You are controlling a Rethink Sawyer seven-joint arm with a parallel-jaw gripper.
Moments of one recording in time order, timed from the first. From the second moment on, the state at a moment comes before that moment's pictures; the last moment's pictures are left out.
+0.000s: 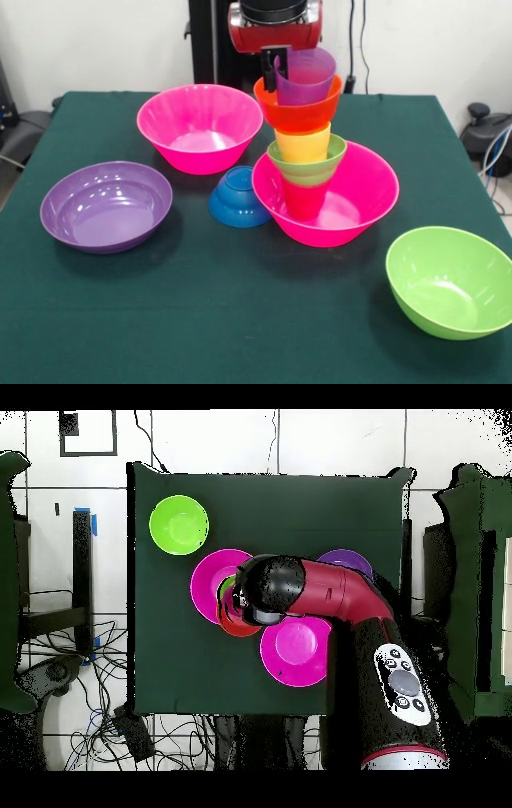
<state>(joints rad) -0.42 -0.78 0.21 1.71 -0.11 0.87 1.64</state>
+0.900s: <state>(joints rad) -0.40 -0.78 0.20 1.68 -0.10 0.87 1.64</state>
